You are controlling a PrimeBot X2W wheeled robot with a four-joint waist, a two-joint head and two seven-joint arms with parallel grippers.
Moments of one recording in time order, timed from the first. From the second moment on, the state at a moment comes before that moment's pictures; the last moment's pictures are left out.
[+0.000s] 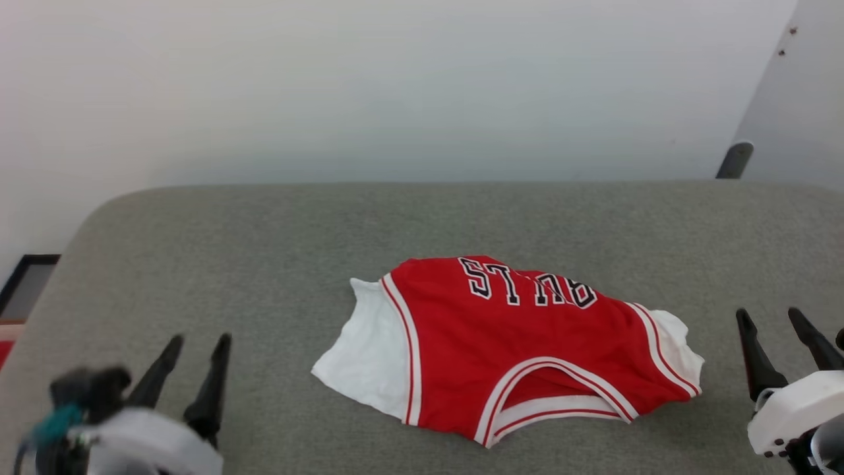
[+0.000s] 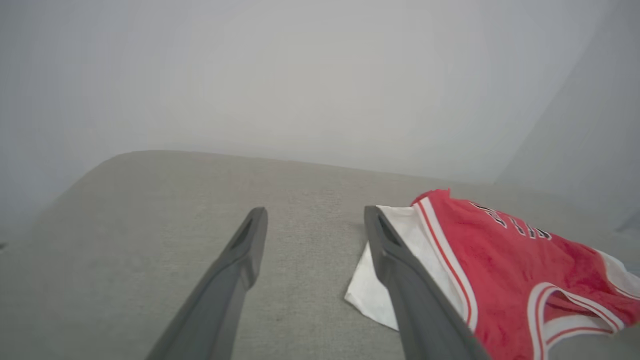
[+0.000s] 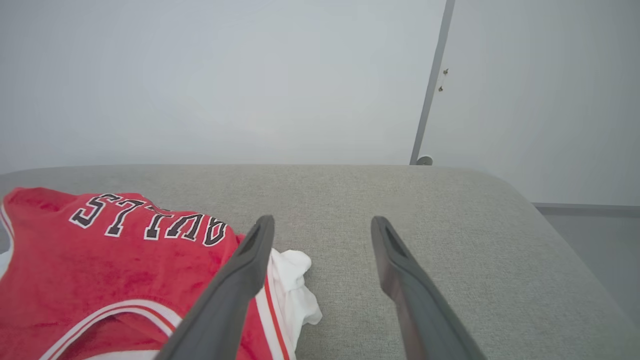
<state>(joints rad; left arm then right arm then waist) 0.00 0.40 -0.07 0.04 -0.60 -0.06 -0.01 -0.09 -0.23 -0.10 0.11 0.27 0.13 0.12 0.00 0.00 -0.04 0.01</state>
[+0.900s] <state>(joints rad) -0.36 0.51 -0.24 0.32 -0.83 -0.05 0.75 -0.12 -0.13 -0.09 -0.04 0.17 0.13 -0.02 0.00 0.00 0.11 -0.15</state>
